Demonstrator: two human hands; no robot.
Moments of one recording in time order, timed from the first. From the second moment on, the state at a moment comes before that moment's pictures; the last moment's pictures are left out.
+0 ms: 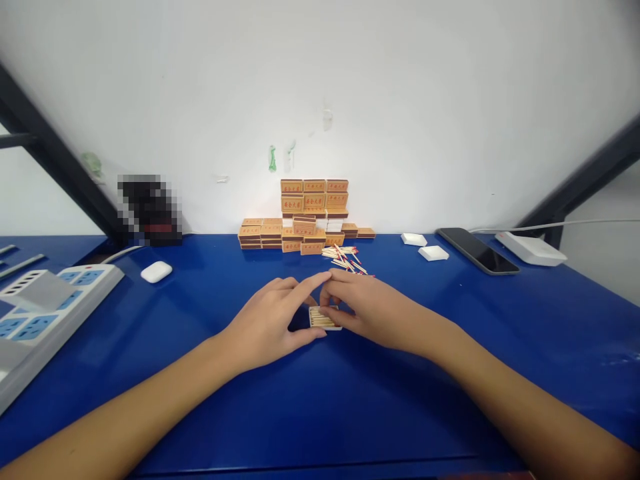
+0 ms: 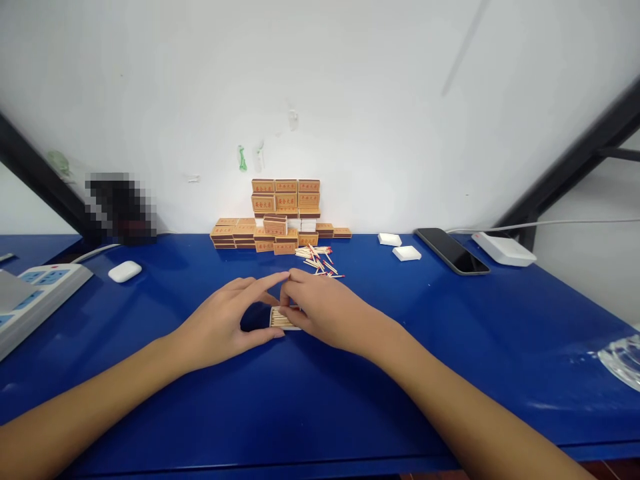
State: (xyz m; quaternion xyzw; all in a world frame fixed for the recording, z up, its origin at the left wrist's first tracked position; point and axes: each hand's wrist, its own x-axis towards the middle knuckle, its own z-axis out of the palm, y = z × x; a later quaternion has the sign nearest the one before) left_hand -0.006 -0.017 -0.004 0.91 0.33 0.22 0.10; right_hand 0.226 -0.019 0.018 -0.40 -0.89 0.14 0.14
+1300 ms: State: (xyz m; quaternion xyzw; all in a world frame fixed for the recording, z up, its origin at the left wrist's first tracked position) left_hand -0.008 -0.009 -0.004 0.91 0.34 0.22 0.10; right_hand 0.271 0.014 0.021 -0.49 -0.86 0.09 0.06
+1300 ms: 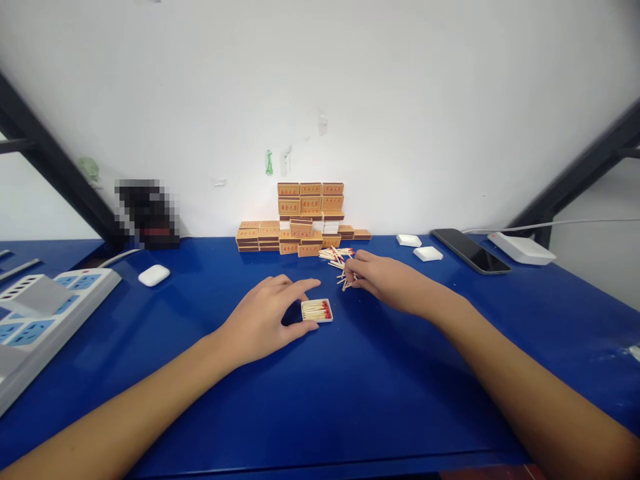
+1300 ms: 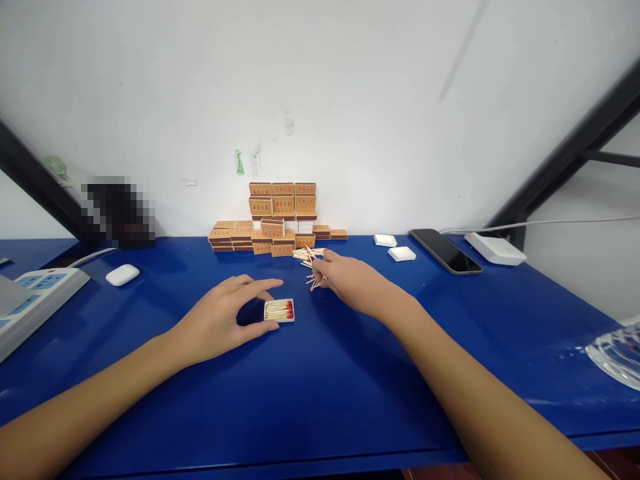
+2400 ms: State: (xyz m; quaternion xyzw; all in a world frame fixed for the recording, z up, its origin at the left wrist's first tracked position) left_hand -0.007 -0.011 -0.002 0.91 0.34 0.22 0.10; right_hand 0.270 0.012 0.013 -0.48 -0.87 0.10 0.02
